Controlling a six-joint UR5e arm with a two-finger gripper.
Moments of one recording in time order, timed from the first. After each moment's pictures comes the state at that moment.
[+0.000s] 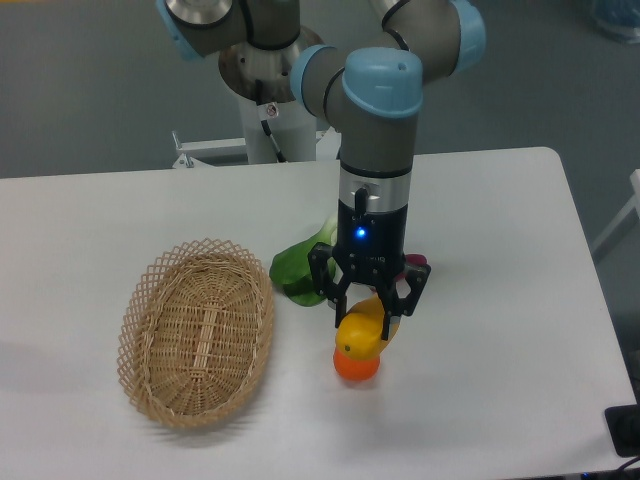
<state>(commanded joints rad) 2.47 -1.82 -1.64 -0.74 1.29 0.80</state>
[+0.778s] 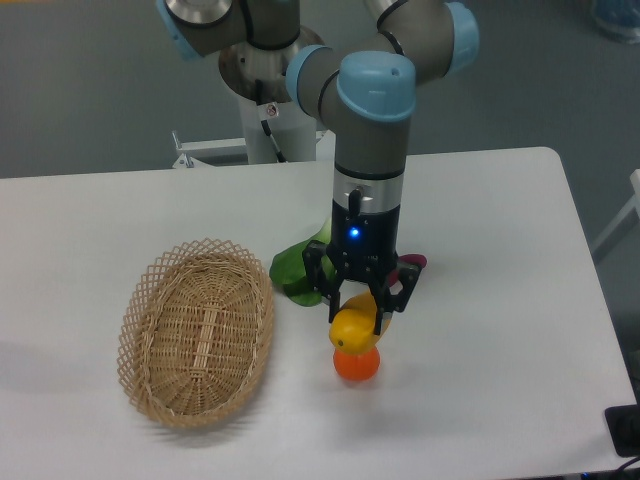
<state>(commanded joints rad) 2.42 -1.78 -1.76 -0.75 1.37 0.79</state>
